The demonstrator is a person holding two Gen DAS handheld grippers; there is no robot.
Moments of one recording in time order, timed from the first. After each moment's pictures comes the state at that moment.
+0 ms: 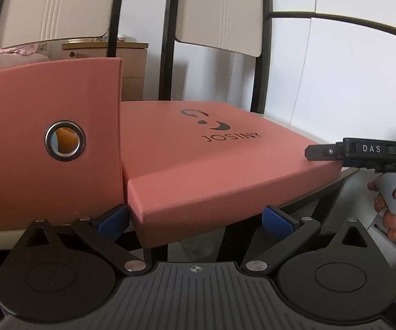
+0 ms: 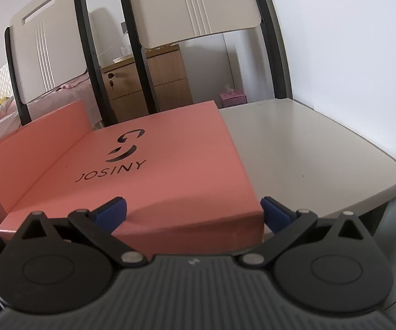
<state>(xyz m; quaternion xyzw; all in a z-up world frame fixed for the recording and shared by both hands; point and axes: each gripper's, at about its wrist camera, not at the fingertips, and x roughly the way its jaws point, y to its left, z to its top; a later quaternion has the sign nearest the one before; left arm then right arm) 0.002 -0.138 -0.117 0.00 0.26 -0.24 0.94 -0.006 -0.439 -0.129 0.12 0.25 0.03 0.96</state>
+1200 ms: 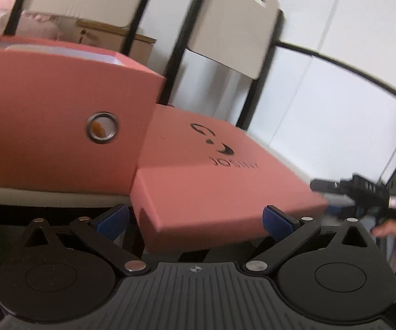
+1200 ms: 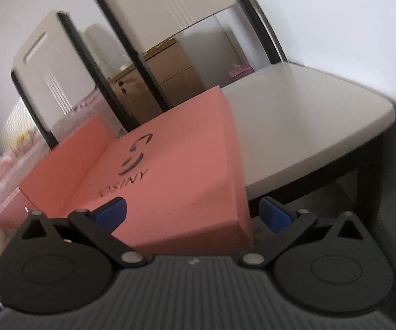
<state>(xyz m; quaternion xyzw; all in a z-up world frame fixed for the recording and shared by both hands) -0.013 -0.085 -0.100 -0.13 0.28 -0.27 0.91 -0.042 -0.483 -0.129 0.28 0.28 0.09 0.91</state>
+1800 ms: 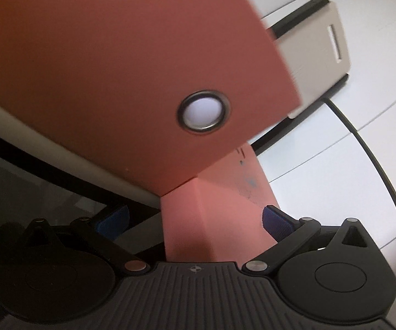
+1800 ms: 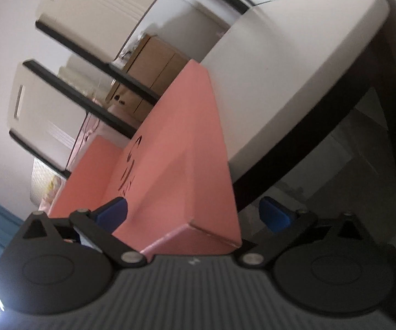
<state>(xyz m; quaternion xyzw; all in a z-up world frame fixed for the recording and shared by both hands) 0.057 -0.062 -0.146 -0.36 0.36 -0.25 0.82 -0.018 -0.506 -0.172 0.43 0.30 0.11 0.84</state>
